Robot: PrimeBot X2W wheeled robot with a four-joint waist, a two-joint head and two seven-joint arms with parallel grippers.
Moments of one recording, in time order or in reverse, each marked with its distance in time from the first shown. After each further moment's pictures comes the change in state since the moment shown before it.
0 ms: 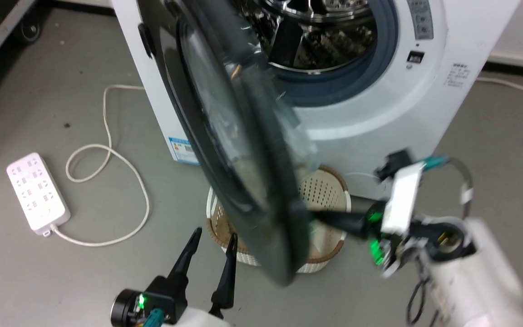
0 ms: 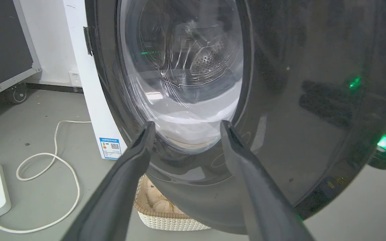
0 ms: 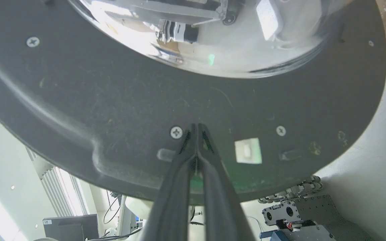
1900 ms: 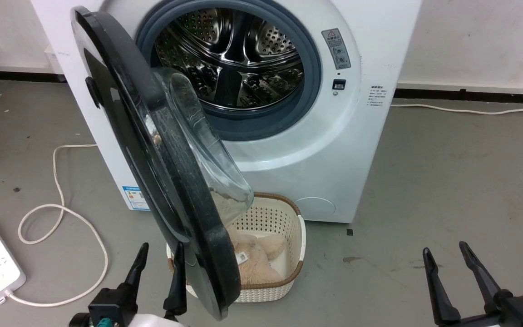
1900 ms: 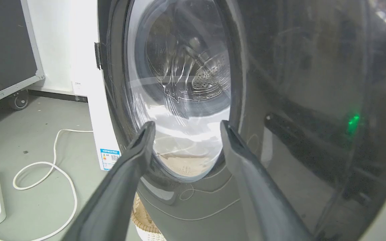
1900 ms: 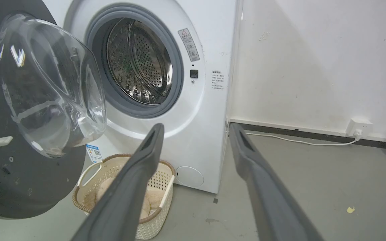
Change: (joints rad) left arm 0.062 0.000 0.200 0.020 -0.033 -0.052 0.000; right arm 0.709 -0.001 -0.206 -0.587 -1.395 0.000 -1.236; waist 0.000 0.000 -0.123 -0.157
